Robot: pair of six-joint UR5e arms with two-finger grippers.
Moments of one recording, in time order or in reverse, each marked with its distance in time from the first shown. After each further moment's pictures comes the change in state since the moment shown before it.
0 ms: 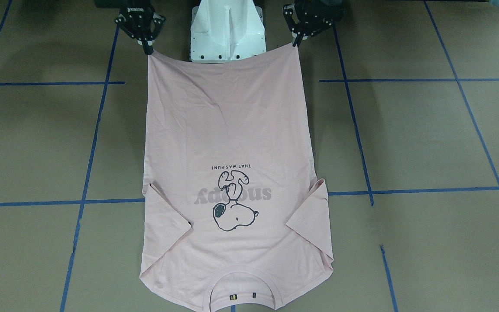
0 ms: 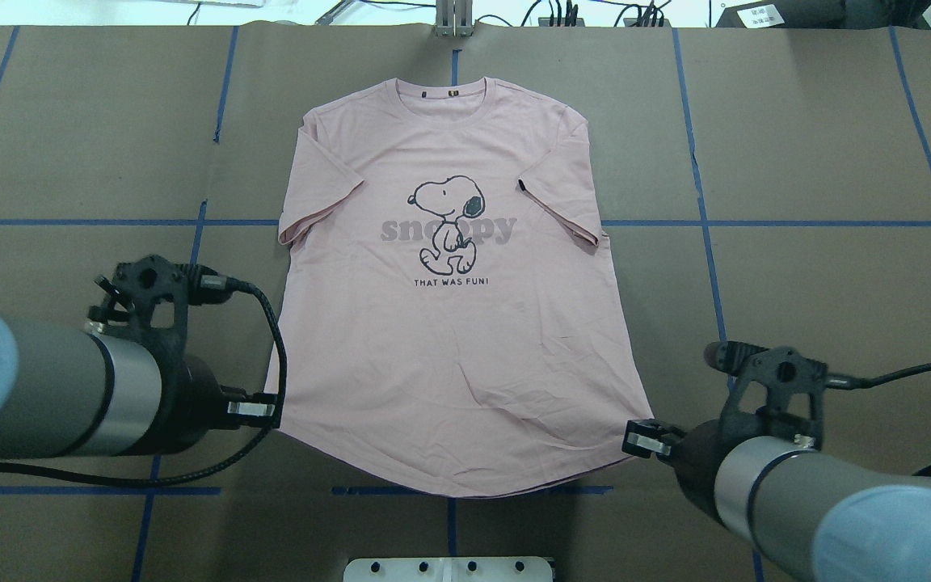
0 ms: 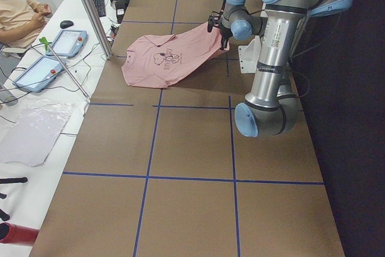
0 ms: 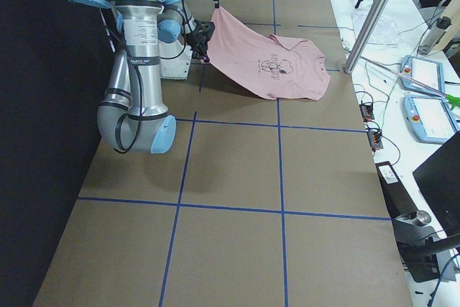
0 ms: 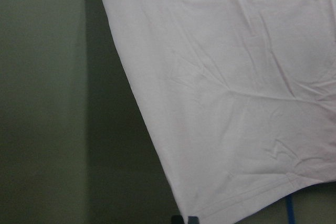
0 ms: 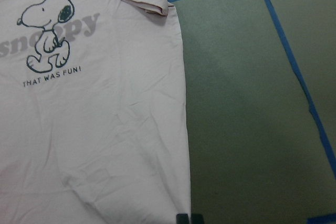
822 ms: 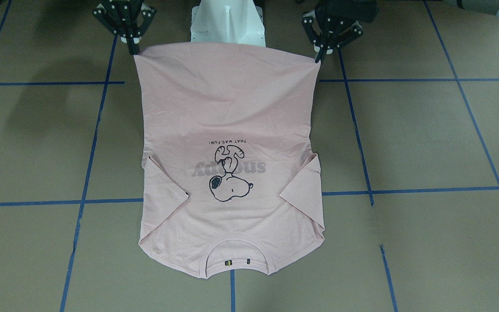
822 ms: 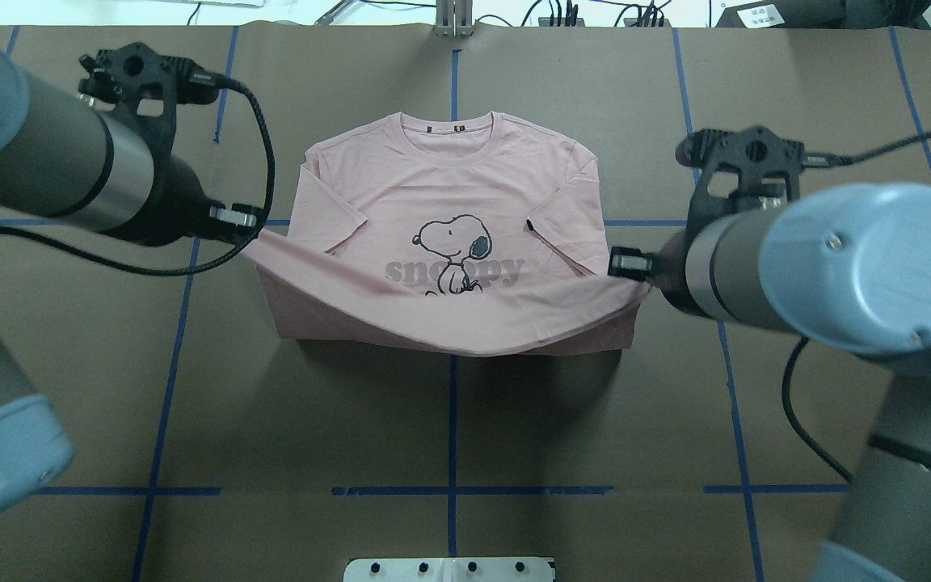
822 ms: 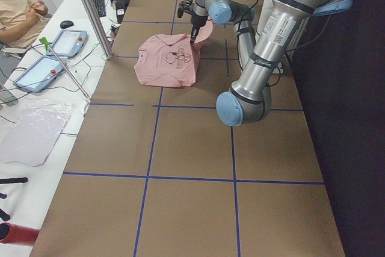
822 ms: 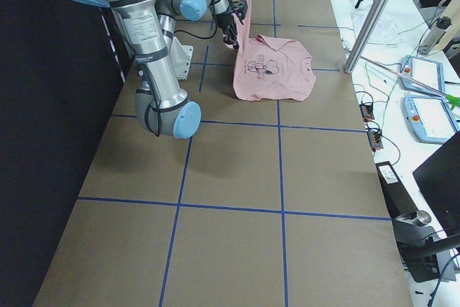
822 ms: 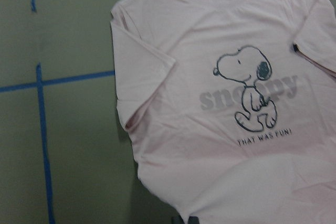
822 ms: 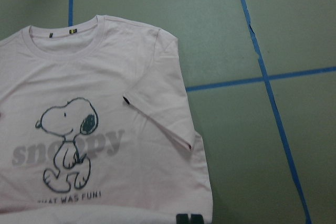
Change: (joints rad) left arm -0.328 -0.174 0.260 0.055 -0.060 0.318; right arm 0.425 0.298 -0.267 -0.065 0.223 -0.376
